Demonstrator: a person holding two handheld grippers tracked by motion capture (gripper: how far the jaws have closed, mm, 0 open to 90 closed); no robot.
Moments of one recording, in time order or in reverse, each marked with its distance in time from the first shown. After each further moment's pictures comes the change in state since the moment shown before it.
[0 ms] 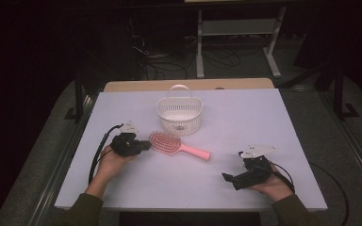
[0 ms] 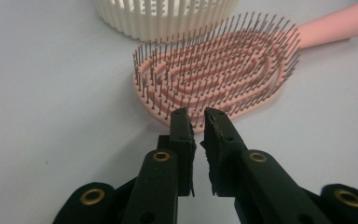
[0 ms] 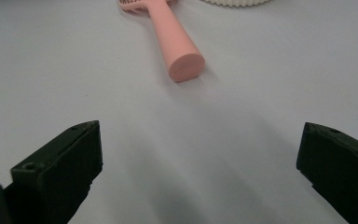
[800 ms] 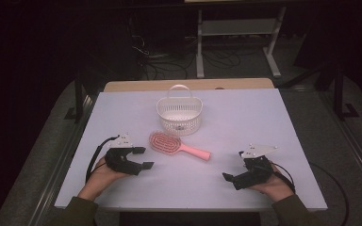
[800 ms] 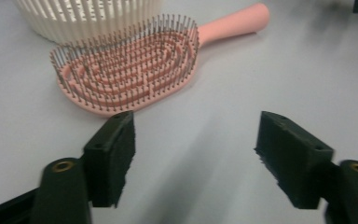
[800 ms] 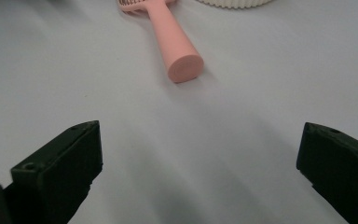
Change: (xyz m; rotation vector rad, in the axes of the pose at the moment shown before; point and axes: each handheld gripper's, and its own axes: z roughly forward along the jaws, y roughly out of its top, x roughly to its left) left arm -0.032 -0.024 -0.024 -0.063 -0.127 0.095; right arm 0.000 0.000 -0.002 -0.004 -0.004 -0.005
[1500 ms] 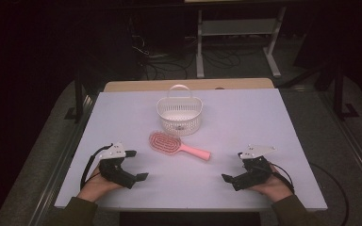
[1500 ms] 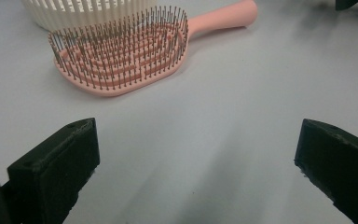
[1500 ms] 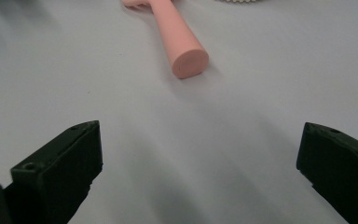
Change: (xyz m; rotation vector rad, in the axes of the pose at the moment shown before) left arm -0.009 -0.023 -0.013 -0.055 0.007 -0.007; right arm 0.001 -0.001 0.003 0.013 0.013 0.011
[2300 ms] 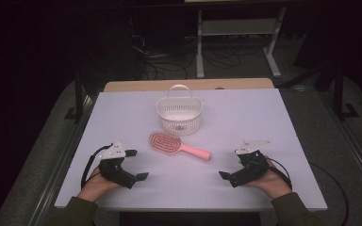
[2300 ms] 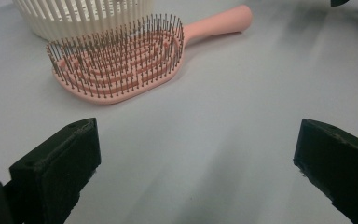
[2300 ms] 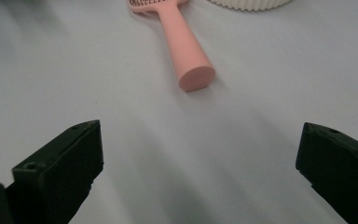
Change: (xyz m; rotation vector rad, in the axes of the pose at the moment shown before) left arm -0.002 0.003 -0.001 -0.016 -0.007 0.025; right arm 0.001 0.020 0.001 0.039 0.019 -0.026
